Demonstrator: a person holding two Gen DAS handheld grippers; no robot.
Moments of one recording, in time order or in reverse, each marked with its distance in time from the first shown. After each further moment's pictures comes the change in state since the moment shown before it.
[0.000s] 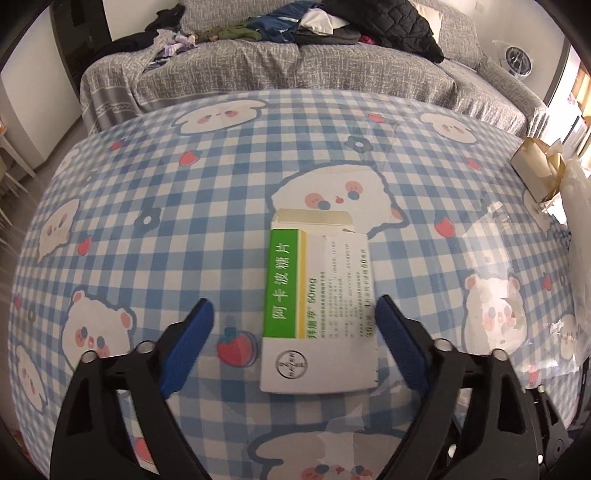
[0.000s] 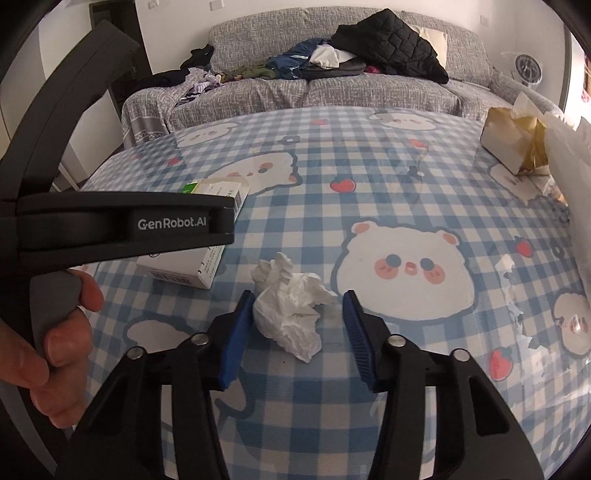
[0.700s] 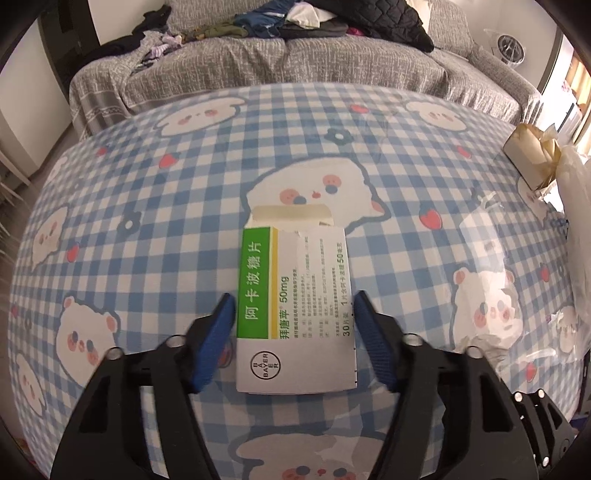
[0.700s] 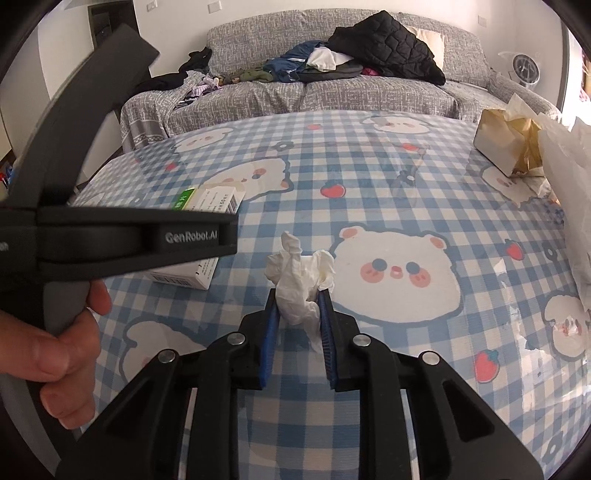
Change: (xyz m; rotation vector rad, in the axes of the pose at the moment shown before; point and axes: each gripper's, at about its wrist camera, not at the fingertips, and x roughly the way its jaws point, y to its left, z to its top) left arm 0.005 -0.018 0.002 0.036 0.035 -0.003; right arm -0.016 -0.009 0.002 -0.003 -0.013 -0.009
